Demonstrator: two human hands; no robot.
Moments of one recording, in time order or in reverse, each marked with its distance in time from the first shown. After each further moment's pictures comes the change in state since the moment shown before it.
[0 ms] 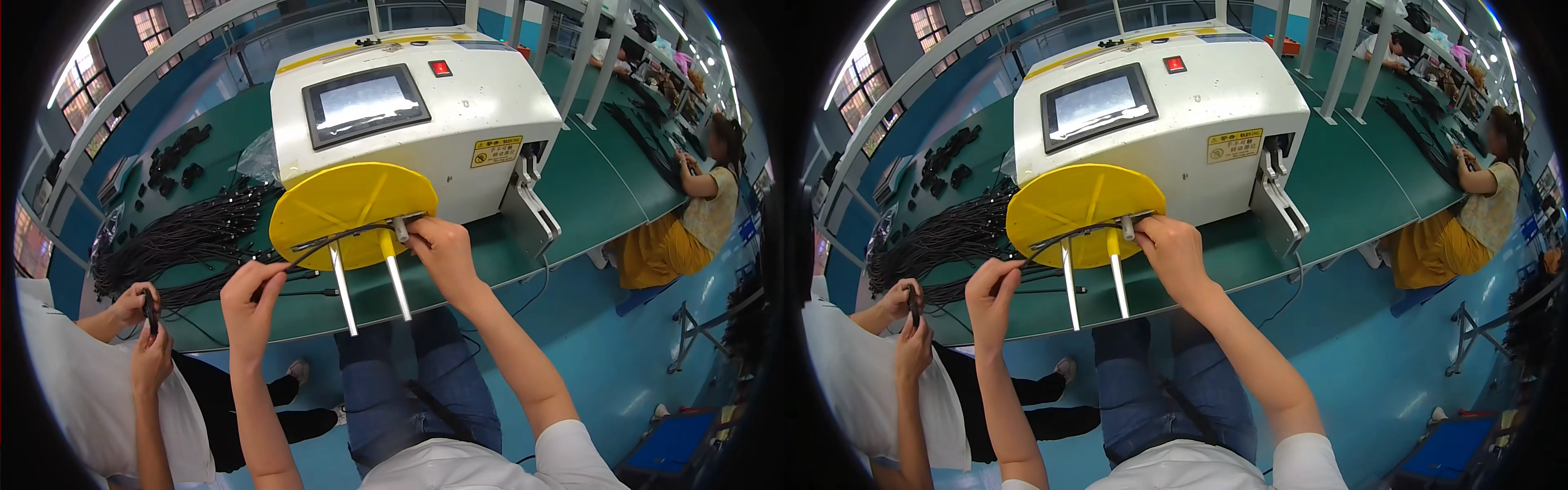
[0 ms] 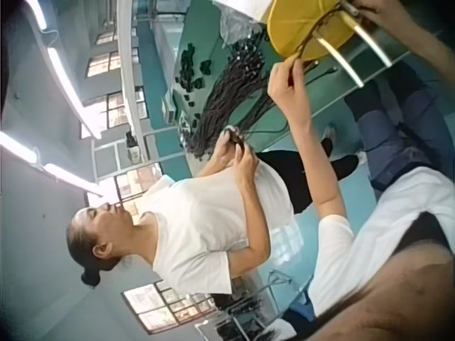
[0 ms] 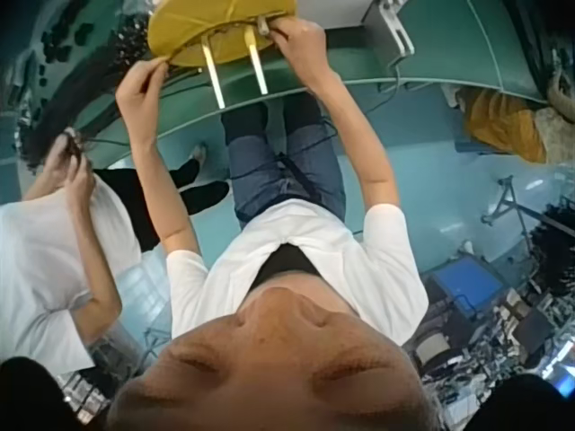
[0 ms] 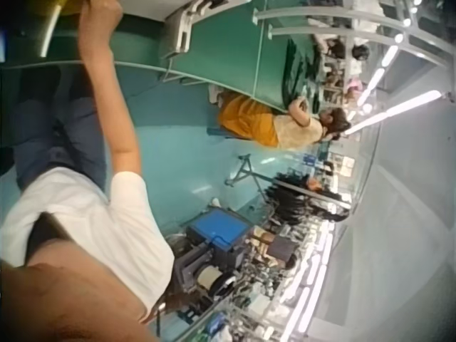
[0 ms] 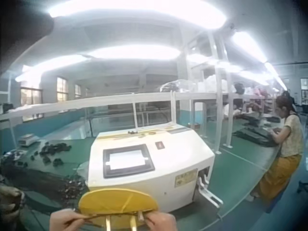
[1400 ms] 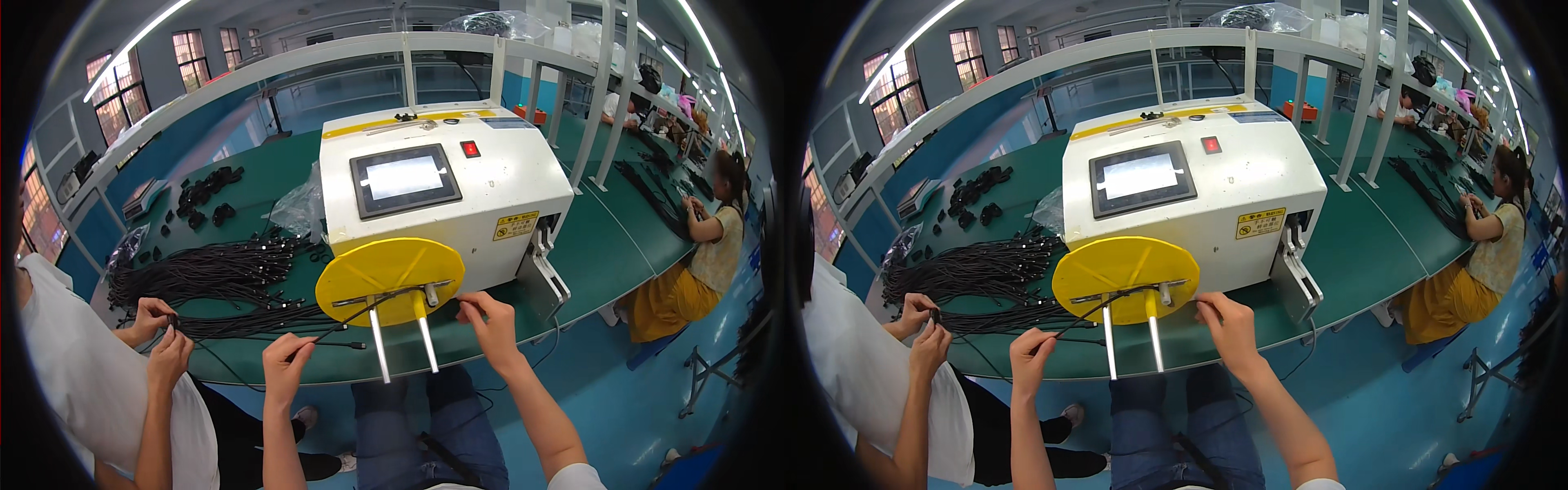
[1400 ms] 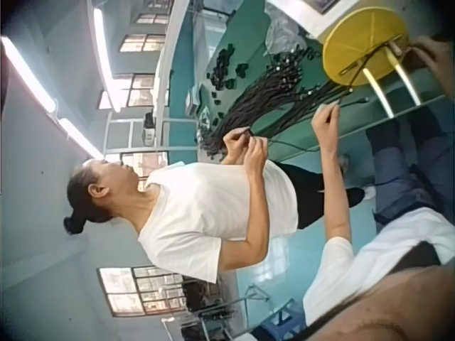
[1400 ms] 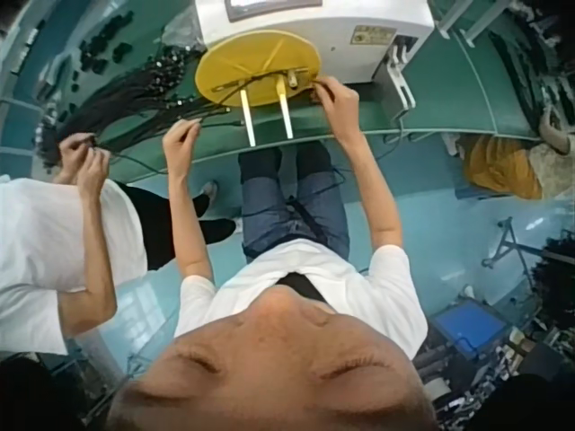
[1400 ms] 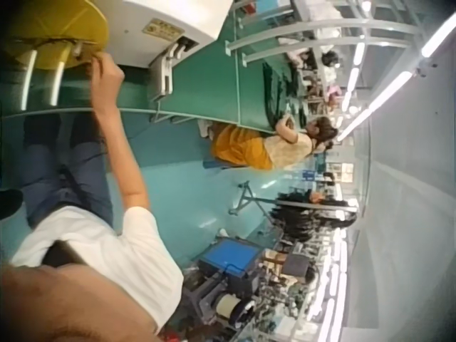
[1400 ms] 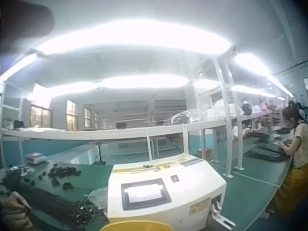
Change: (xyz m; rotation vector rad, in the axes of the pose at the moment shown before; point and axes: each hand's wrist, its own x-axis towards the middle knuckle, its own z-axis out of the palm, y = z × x) left_hand -0.023 -0.025 -0.074 -0.123 0.028 -0.118; right_hand 0.007 -0.075 -0.037 0.216 -0.026 0.277
